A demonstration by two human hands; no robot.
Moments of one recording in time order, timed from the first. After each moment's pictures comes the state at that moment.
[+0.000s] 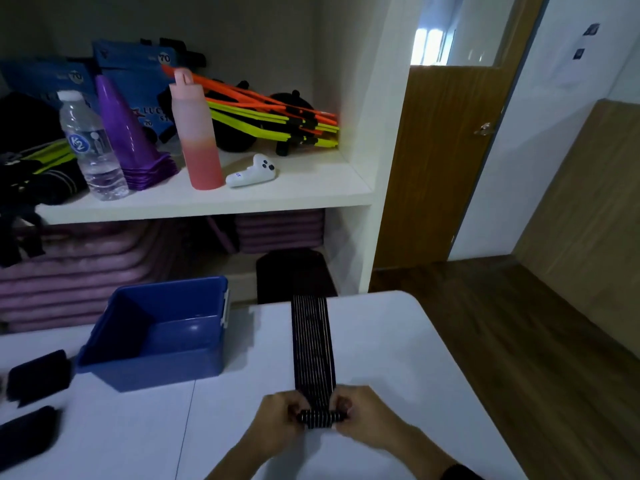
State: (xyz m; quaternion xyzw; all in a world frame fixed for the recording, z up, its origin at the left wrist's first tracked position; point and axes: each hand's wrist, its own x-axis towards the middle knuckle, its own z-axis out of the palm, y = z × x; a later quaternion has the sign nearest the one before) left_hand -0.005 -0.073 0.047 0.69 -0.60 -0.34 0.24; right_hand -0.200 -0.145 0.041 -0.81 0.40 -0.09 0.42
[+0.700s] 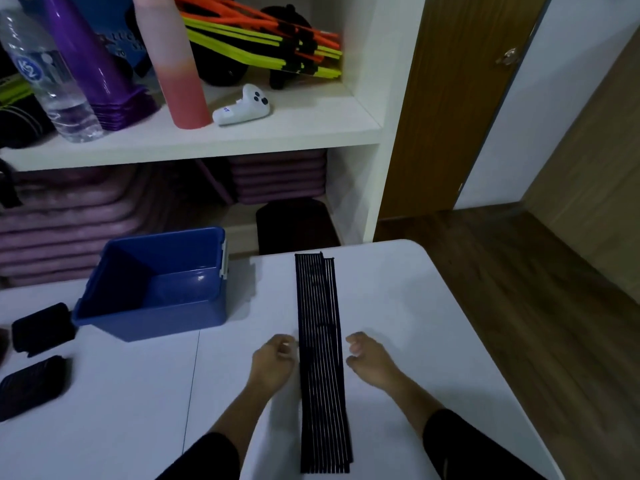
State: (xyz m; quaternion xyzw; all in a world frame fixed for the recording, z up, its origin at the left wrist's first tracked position) left_hand 0.002 -0.079 0.018 0.78 -0.42 -0.36 0.30; right_hand -0.191 -0.146 0.002 -0.67 0.56 -0.07 0.48
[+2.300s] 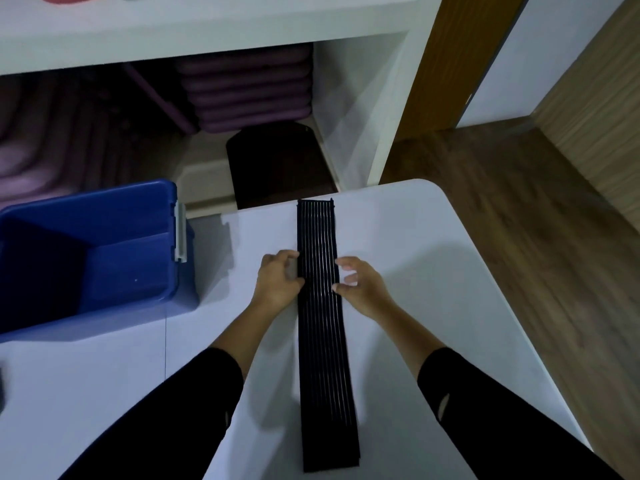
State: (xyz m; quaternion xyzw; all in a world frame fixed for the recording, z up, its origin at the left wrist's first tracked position) left_hand 0.031 -0.217 -0.027 0.76 -0.49 -0.36 0.24; right_hand -0.142 -0.244 -0.035 -0.65 0.59 -0.17 0.45
